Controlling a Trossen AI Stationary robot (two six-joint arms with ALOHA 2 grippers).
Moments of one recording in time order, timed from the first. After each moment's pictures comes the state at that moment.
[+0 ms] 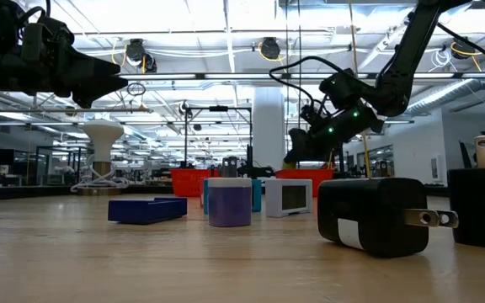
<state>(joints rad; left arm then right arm) 0.26 0.31 0.02 0.37 0.11 -0.03 -0.68 1.77 0.68 0.73 0.06 0.01</state>
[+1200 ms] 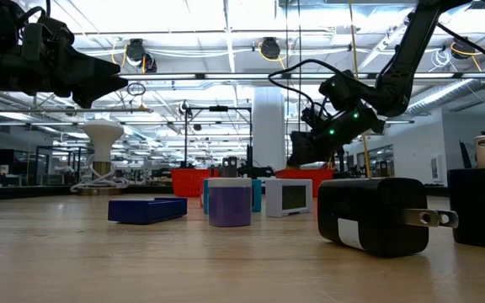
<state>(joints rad) 0.26 0.31 0.02 0.37 0.11 -0.03 -0.69 1.77 0.68 0.69 0.08 0.00</state>
